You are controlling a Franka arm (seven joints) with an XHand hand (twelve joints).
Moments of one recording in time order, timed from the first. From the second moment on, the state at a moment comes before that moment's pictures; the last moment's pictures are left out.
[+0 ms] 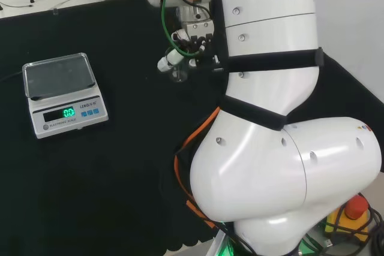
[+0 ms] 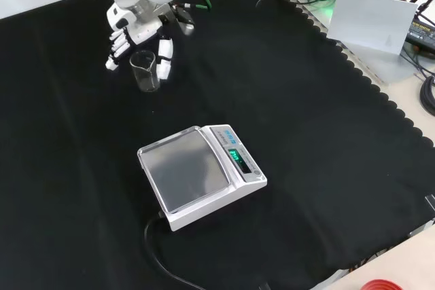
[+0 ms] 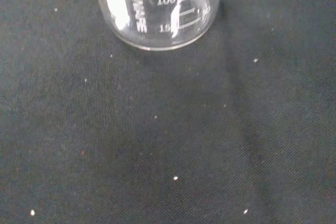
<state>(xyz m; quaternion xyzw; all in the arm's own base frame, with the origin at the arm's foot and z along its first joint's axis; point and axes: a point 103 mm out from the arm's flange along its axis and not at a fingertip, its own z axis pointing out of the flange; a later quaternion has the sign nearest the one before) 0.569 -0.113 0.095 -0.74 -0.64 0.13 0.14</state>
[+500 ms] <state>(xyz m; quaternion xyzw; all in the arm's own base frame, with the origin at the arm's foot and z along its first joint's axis) 0.570 -0.109 0.083 -0.75 -0.64 0.10 0.13</state>
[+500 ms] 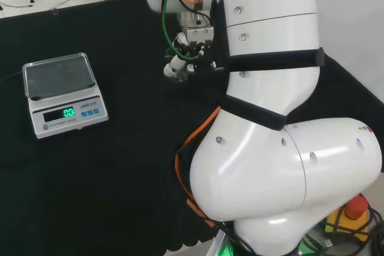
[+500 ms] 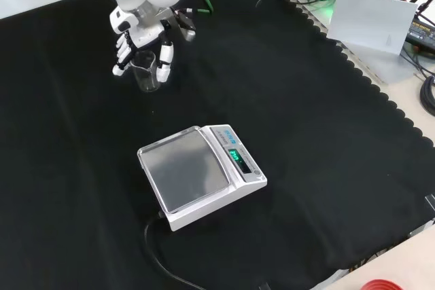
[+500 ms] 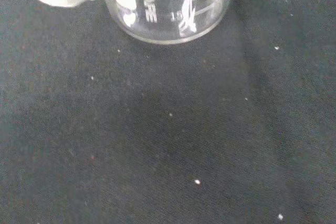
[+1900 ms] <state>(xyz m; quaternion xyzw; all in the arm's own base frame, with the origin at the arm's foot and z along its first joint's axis) 0.577 -0.096 0.115 -0.78 -0.62 -0.01 0.07</state>
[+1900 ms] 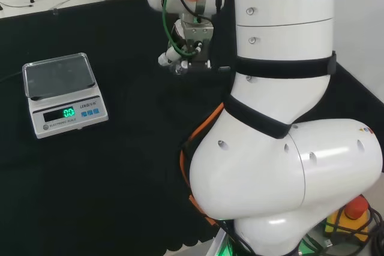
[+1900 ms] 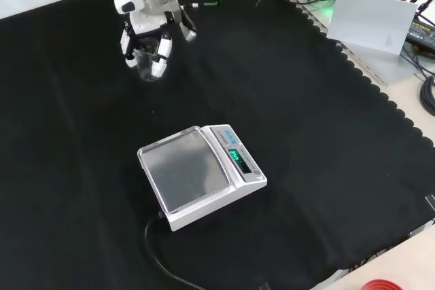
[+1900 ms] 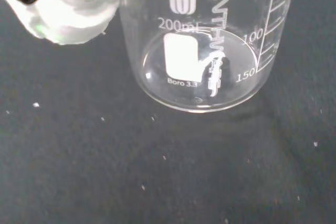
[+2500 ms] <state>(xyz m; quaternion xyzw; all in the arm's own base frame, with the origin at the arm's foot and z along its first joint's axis) 0.591 -0.060 0.185 -0.76 -0.65 -0.04 0.03</state>
